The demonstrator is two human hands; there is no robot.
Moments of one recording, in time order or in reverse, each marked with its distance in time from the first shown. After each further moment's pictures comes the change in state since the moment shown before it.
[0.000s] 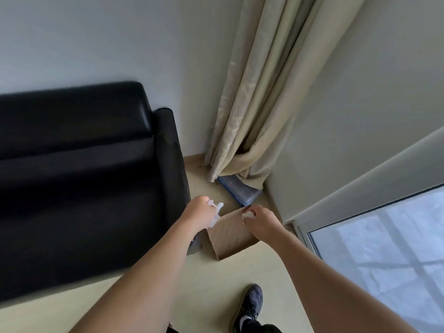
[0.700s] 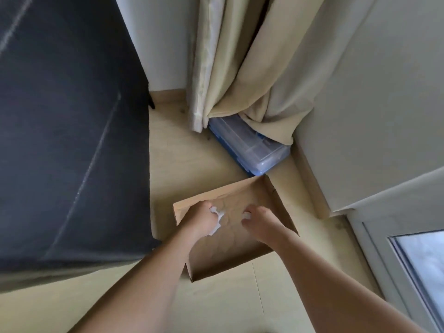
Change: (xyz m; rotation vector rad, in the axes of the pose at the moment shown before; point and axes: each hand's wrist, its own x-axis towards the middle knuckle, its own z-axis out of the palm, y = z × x) left_hand 0.428 -0.253 0.404 0.023 -0.009 -0.103; right_hand 0.465 0.345 0.298 -0.191 -0.120 -0.195
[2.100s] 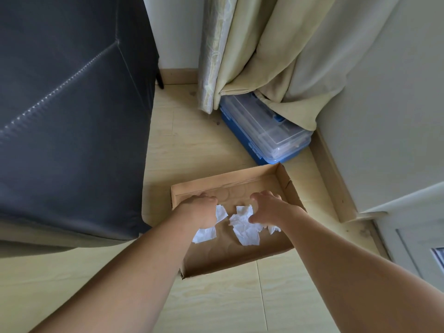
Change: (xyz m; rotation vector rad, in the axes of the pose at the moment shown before) left_hand 0.084 -0.059 0.057 0.732 -0.088 0.181; right_hand 0.085 0.055 0.042 -0.389 -0.110 -0.023
